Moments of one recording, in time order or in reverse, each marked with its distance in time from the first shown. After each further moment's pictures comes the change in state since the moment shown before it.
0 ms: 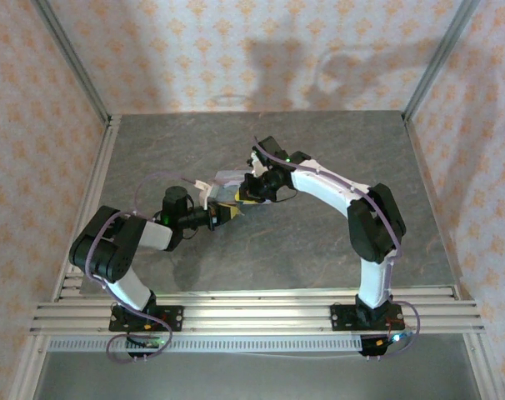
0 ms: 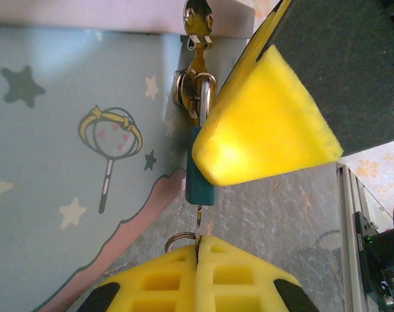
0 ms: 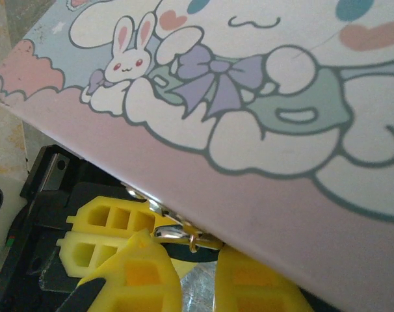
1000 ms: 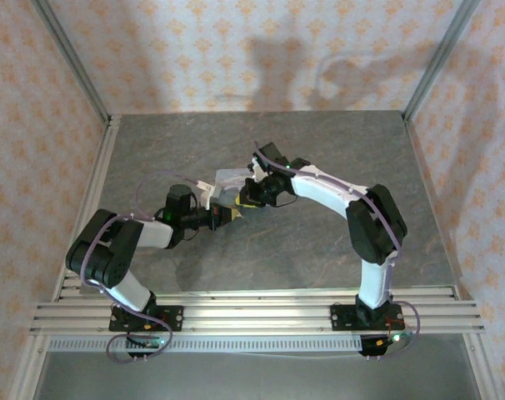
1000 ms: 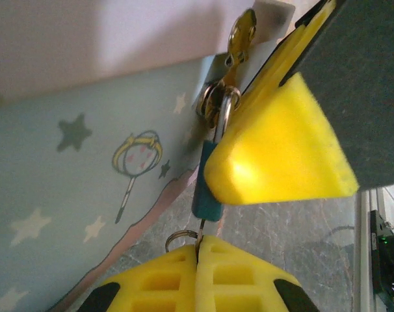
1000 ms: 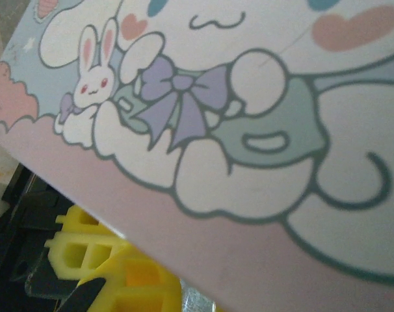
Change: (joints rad) left arm -0.029 -0.045 0.038 -0.211 -0.079 0.030; right arm 0.011 -0.013 -0.098 0.103 0.008 0.039
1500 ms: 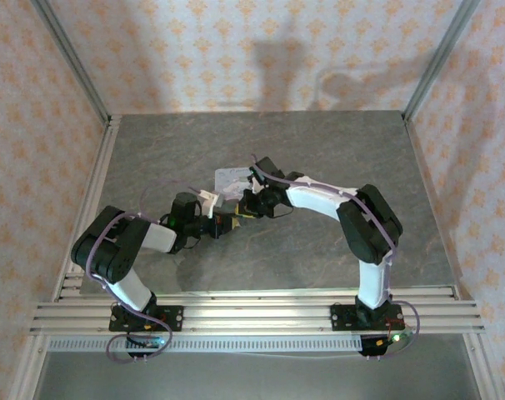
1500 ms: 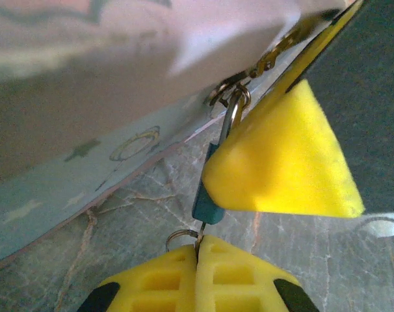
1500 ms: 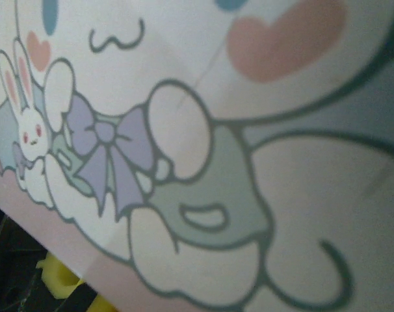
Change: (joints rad) left arm -0.040 0.045 -0.045 -0.013 -0.112 0.027; right arm 0.039 0.023 -0.121 0.150 0.055 0.092
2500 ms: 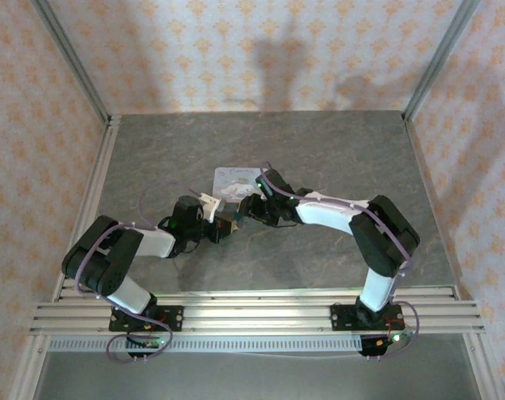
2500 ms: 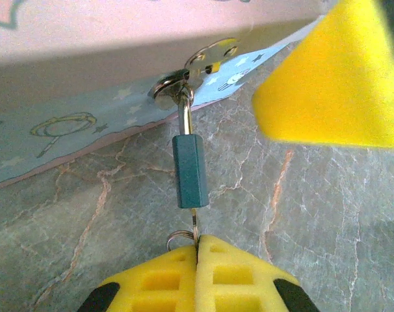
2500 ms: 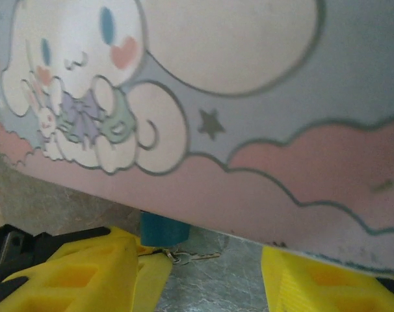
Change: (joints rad) left arm -0.049 -0.106 -0.024 -0.132 -0.128 0.062; right arm 0.041 -0.146 -0.251 0.253 0.183 0.230
